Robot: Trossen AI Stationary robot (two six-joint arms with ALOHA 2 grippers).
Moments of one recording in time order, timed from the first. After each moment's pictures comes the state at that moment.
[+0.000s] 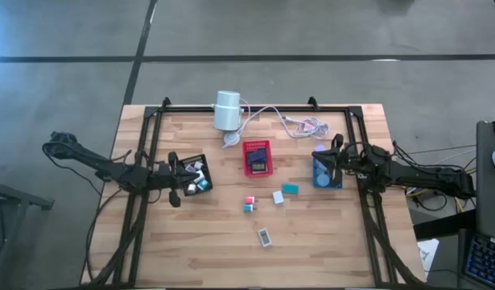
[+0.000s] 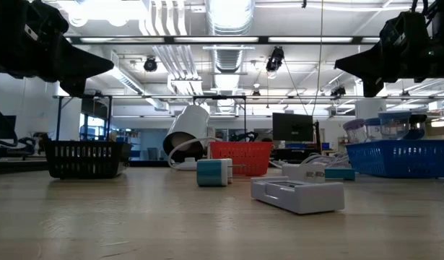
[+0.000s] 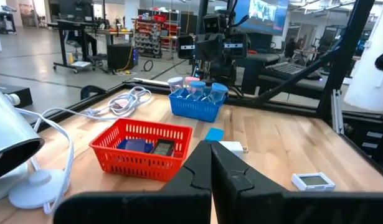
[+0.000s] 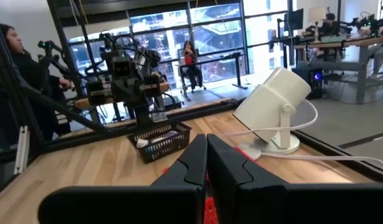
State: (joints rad) left arm -0.38 0.47 0.01 0.41 -0.52 -0.12; right arm -0.22 0.27 0.01 0.34 0.00 0.20
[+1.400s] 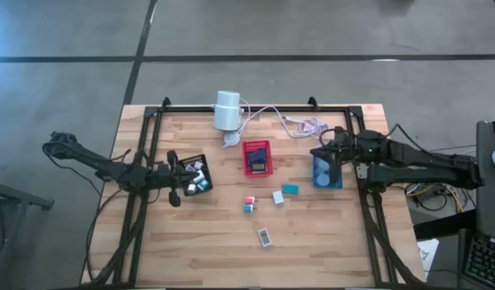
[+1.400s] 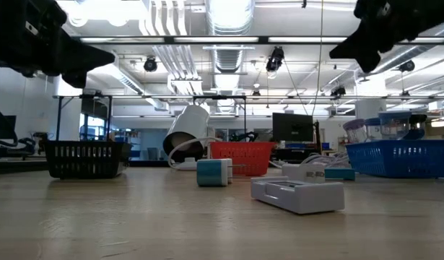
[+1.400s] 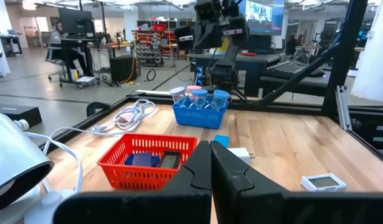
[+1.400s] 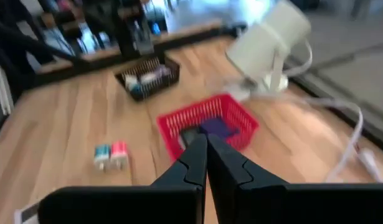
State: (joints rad) left arm -0.38 0.47 0.04 0.41 -0.53 -0.02; right arm -0.19 0.55 0.50 -0.29 0.03 0.20
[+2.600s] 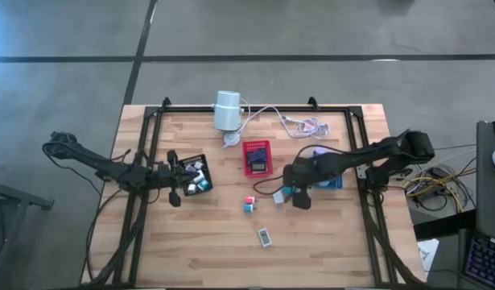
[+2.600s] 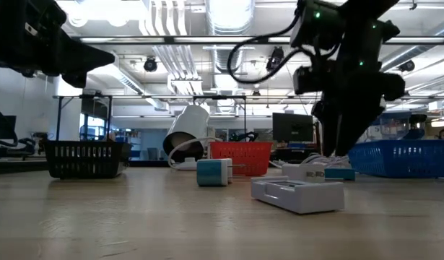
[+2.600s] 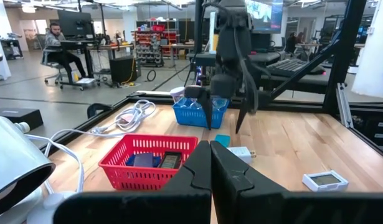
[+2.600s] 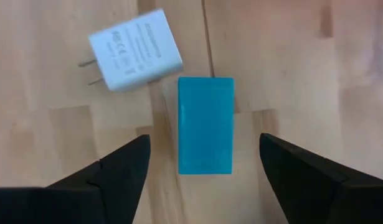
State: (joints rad) left arm -0.38 0.47 0.04 0.41 -0.52 -0.01; right arm 0.06 1.53 0.85 -0.59 0.03 0.21
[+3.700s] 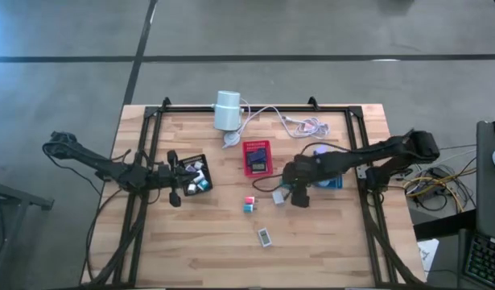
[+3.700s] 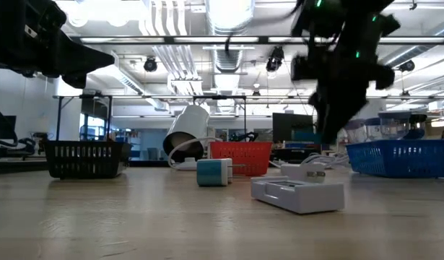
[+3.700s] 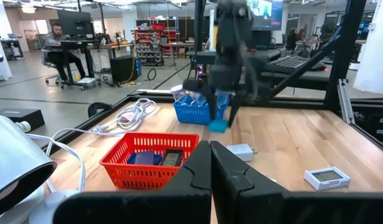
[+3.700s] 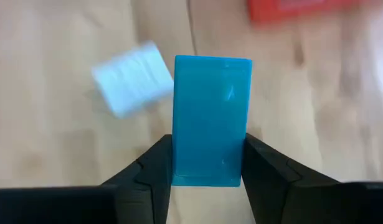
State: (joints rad) left arm -0.38 0.47 0.03 0.41 -0.52 0.00; right arm 0.06 1.50 0.86 -0.56 0.06 0.22
